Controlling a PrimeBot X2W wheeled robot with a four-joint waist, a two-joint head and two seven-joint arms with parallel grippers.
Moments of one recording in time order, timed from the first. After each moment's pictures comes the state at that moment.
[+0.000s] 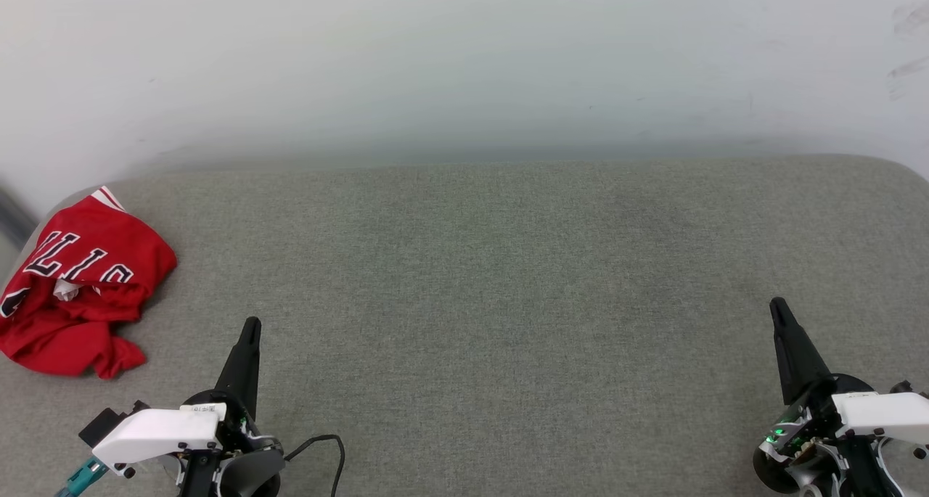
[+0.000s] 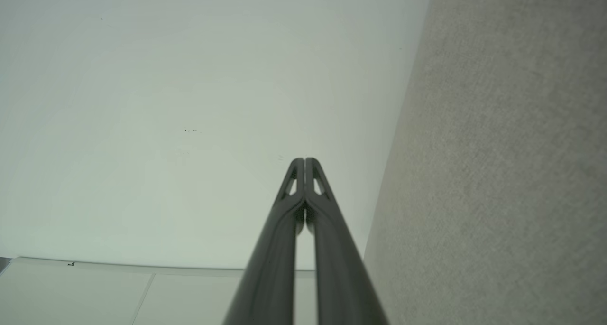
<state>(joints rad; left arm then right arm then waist) -0.10 0.05 0.11 0.25 -1.61 -0.13 0.11 -0.10 -0.05 -0.11 0.25 1.61 0.13 0.11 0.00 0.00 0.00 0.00</state>
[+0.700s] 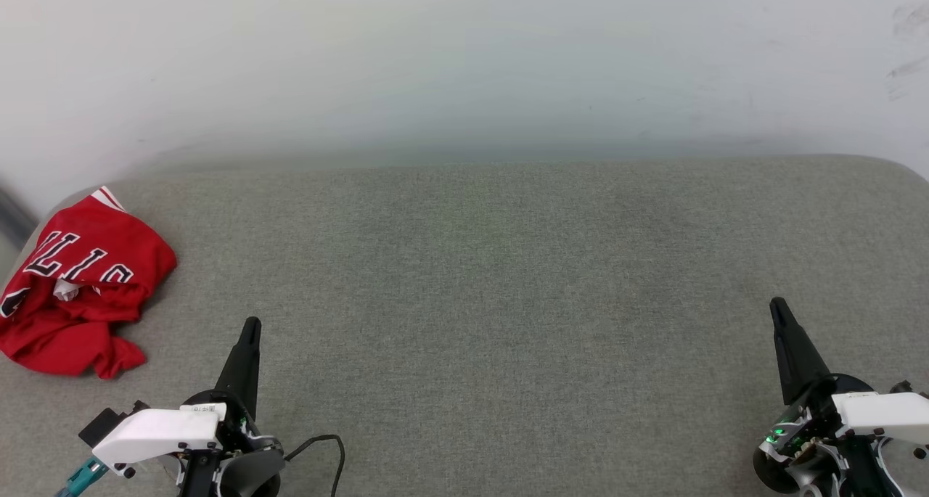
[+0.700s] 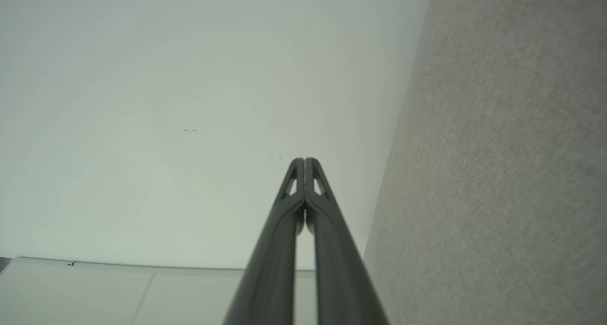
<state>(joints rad) -0.10 0.05 0.11 0.25 -1.61 -0.13 0.11 -0.10 -0.05 -0.11 0.25 1.61 0.13 0.11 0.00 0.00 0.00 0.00</state>
